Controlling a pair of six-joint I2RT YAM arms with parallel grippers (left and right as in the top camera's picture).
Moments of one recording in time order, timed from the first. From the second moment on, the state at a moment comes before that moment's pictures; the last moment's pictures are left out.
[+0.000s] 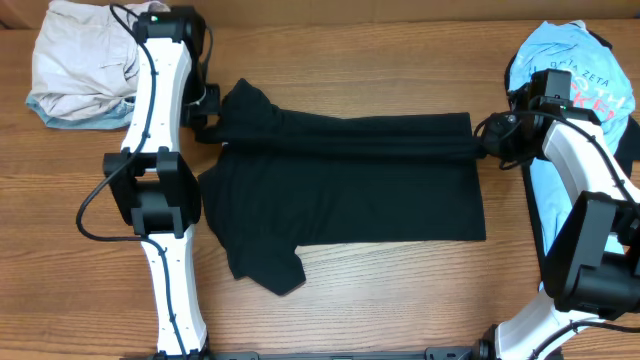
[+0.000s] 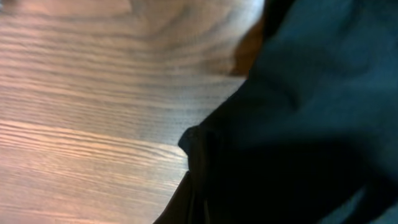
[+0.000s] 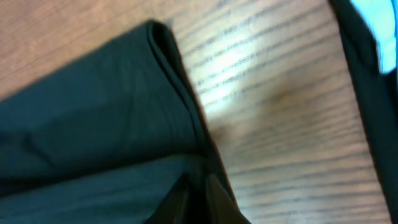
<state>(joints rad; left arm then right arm) 0.00 2.47 2.42 -1.62 -0.11 -0.13 -0.20 1.88 1.33 -0.71 -0.20 0.20</state>
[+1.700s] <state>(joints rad) -0.46 1.43 1.69 -1.53 -0.15 -0.52 -0.21 0.98 1.34 -1.29 -0.12 0.42</state>
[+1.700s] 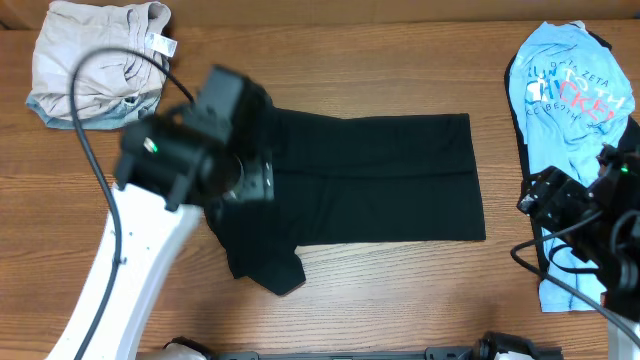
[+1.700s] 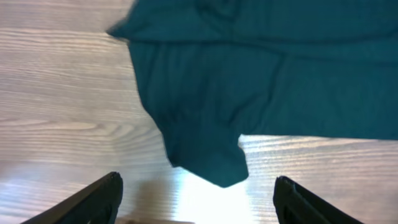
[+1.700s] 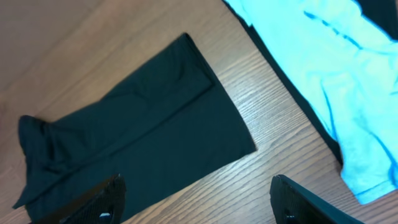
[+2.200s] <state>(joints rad) -0.60 1.28 0.83 -1.05 0.01 -0.84 -0.21 1.10 1.25 -1.21 -0.15 0.42</state>
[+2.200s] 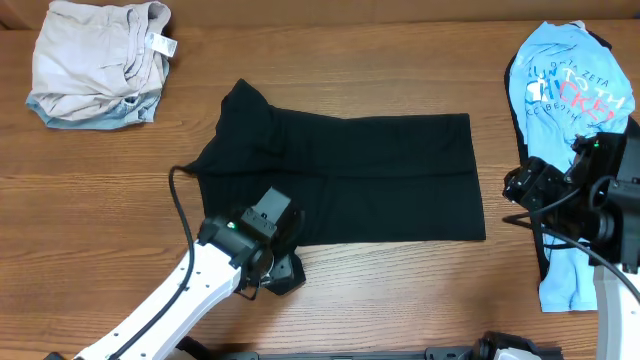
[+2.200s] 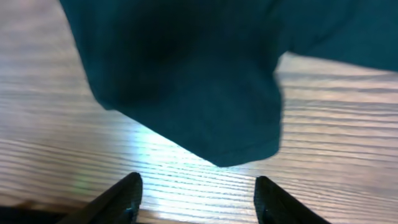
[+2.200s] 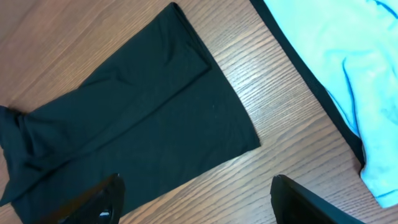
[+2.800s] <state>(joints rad) -0.59 1.48 0.70 -0.85 0.07 -0.85 -0.19 1.22 1.25 -1.18 -0.15 0.42</state>
